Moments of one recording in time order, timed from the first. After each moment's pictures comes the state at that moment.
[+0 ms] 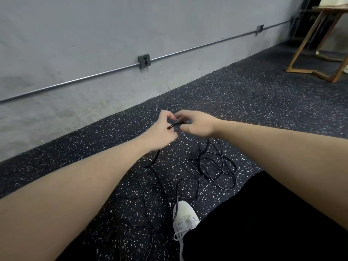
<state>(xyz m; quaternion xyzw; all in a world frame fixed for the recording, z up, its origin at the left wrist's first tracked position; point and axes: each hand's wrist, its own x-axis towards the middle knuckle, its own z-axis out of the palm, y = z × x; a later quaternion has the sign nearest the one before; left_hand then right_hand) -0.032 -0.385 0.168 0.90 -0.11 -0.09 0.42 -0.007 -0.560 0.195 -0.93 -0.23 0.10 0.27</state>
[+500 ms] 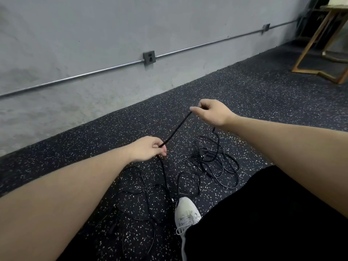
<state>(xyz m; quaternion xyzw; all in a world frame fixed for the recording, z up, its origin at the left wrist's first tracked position) -0.044 -0.322 0.124 0.93 -0.10 -0.20 0.29 0.001 -0.578 0.193 -0.91 -0.14 0.02 0.39</state>
